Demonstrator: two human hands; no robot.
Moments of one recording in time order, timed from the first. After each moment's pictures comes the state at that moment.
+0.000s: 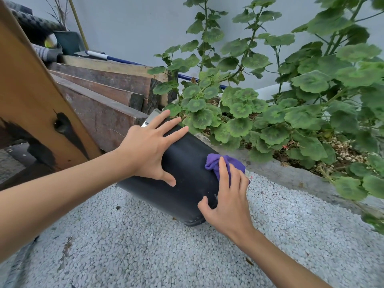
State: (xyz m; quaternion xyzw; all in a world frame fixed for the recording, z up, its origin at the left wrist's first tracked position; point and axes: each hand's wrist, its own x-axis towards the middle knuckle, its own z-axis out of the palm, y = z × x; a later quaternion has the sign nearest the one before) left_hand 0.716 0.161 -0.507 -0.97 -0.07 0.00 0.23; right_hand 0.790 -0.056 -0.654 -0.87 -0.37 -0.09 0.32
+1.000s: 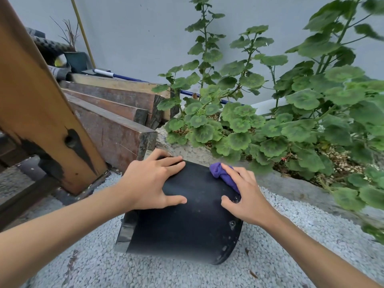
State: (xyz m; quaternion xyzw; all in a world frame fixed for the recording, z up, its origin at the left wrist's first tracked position) left_hand 0.681 0.143 -0.514 -0.99 -0.08 -0.01 0.10; right_hand 0.852 -0.075 -0.617 -0.81 -0.44 0.06 0.37
